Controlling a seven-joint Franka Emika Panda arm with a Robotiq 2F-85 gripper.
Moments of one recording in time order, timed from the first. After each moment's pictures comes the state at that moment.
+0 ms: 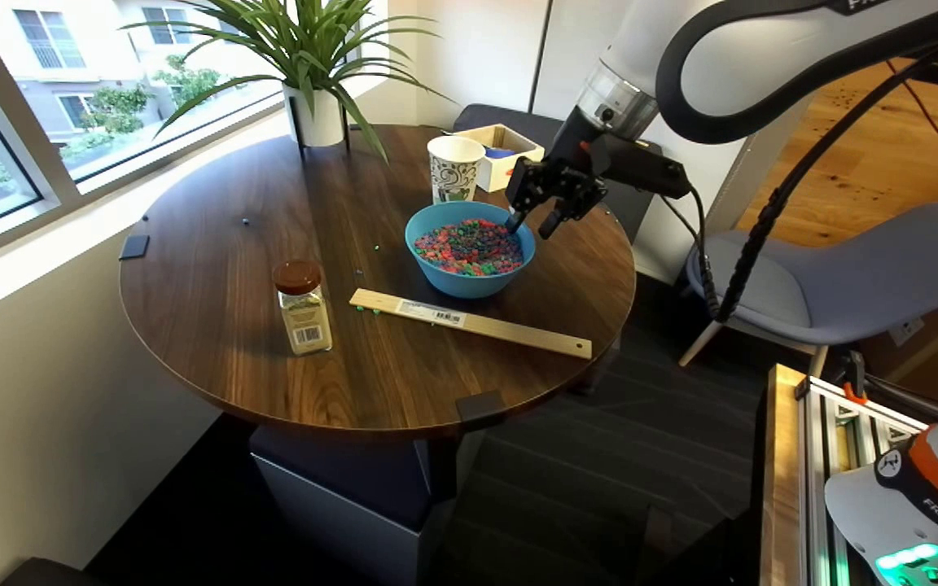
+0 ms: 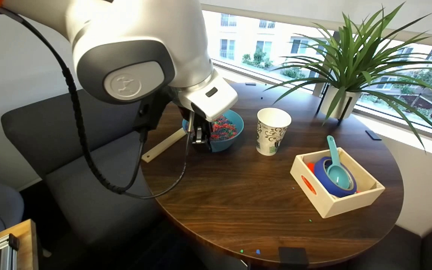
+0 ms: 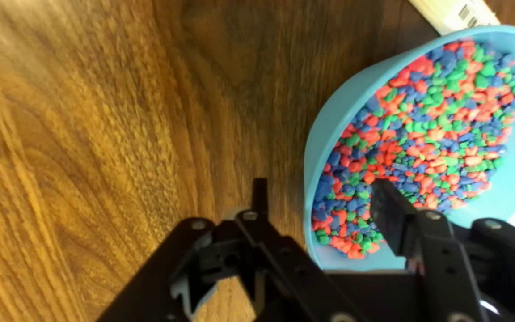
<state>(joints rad) -0.03 -0.07 0.06 -2.29 0.23 2.54 0.51</state>
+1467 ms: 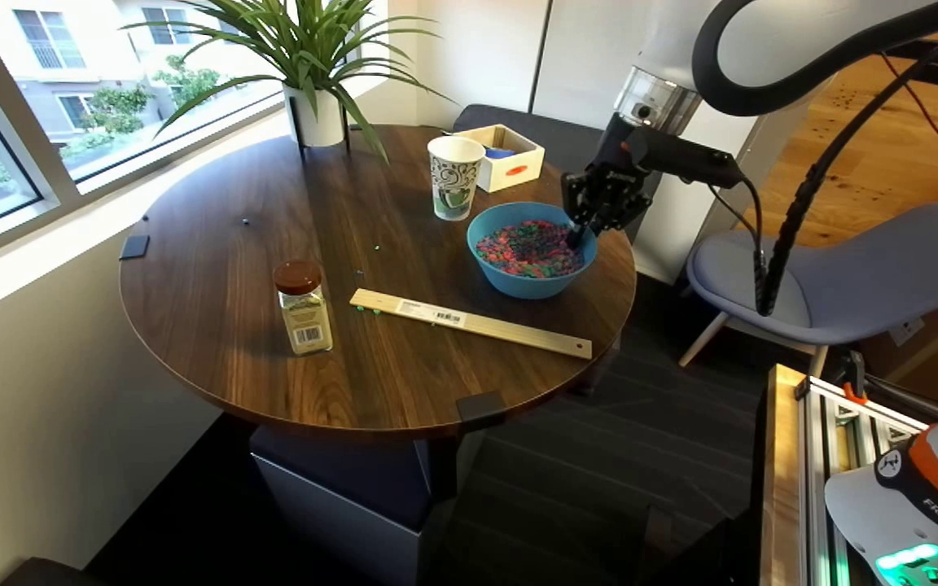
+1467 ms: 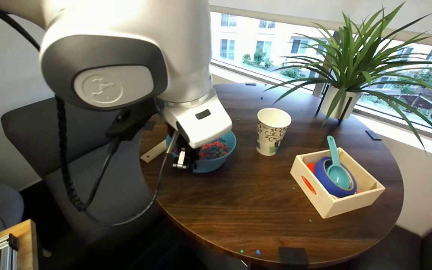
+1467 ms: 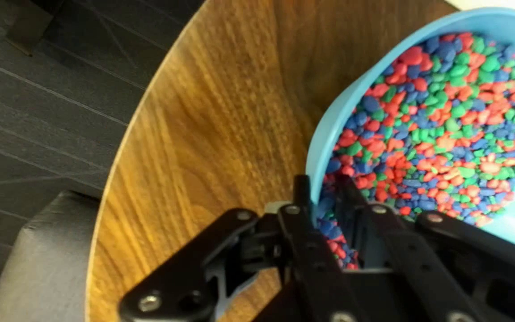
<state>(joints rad) -0.06 -0.17 -0.01 -2.35 0.21 2.32 0.62</state>
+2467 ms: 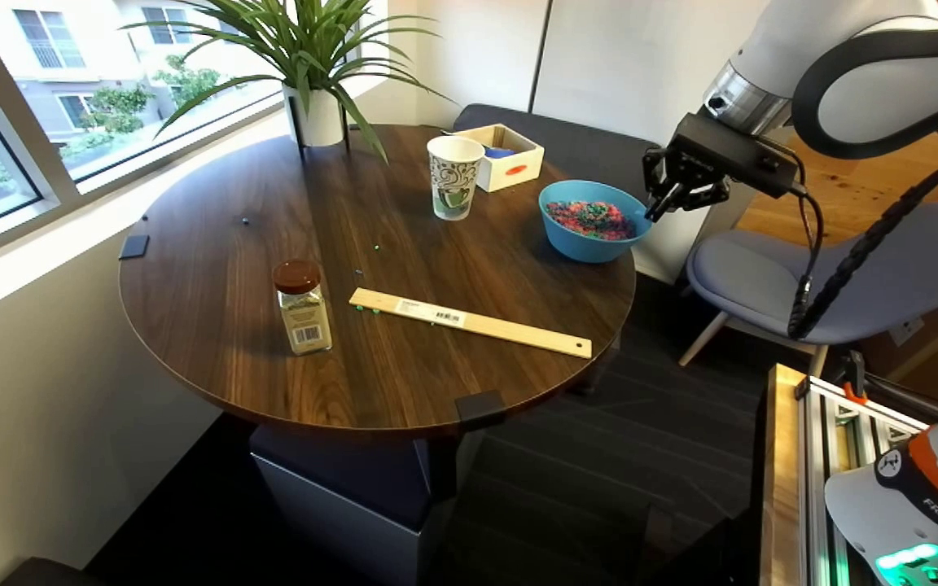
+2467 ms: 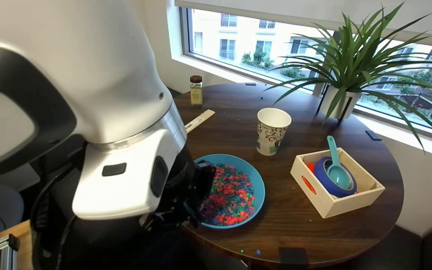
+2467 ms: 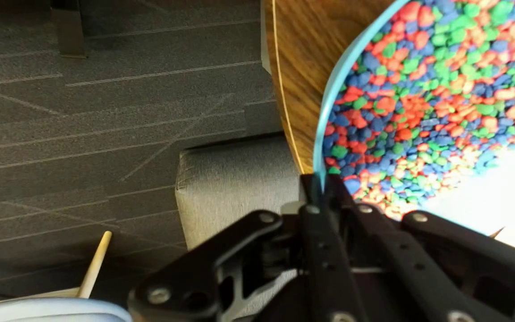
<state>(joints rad) -0.31 -0.42 0.05 -2.60 -0.09 2.45 1.23</state>
